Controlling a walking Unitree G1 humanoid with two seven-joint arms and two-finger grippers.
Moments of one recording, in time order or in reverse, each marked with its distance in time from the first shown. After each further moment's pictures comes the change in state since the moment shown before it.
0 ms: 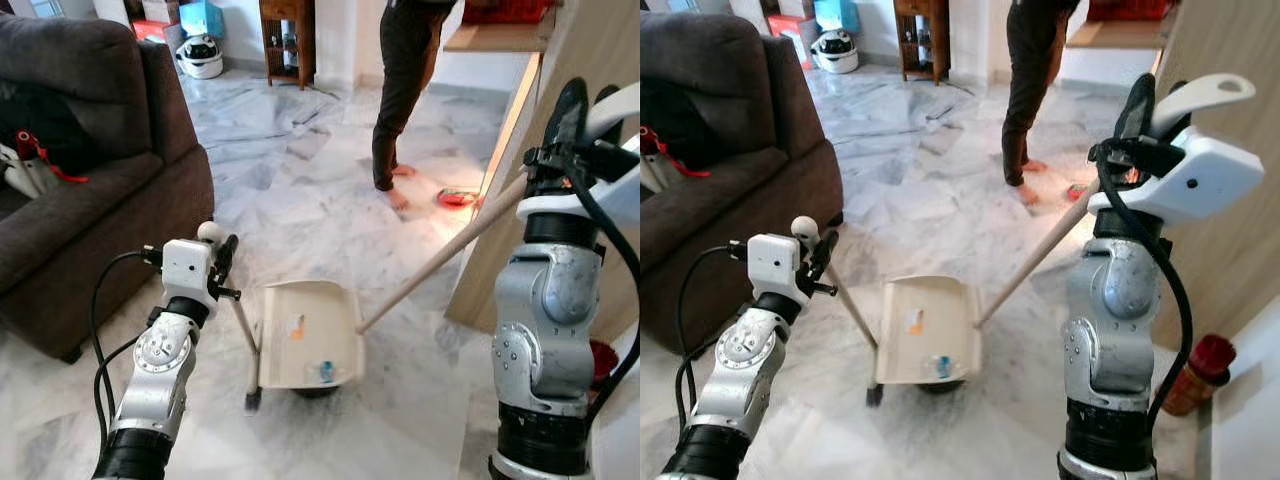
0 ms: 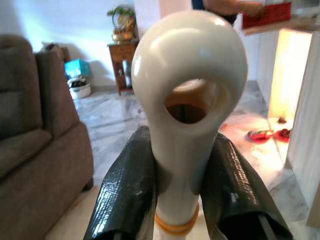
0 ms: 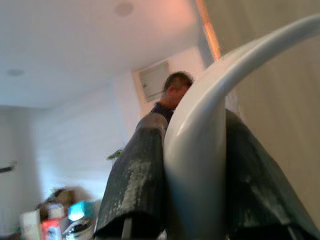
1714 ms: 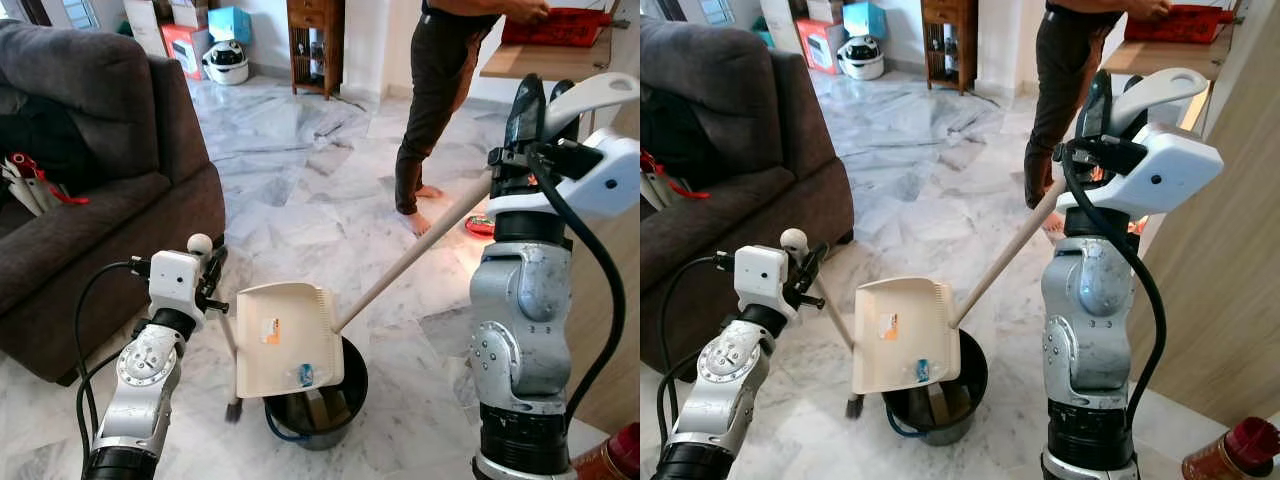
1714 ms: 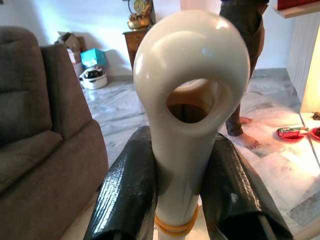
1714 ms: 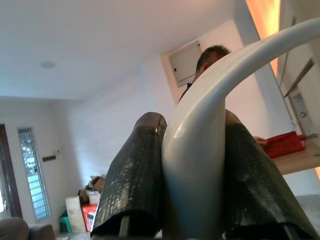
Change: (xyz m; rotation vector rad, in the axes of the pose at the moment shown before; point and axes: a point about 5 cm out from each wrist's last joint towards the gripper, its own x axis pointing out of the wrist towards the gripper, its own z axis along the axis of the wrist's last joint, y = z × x) left arm -0.007 -0.001 0.000 0.001 0.020 -0.027; right arm -0.002 0.011 -0.003 0.049 0.028 0.054
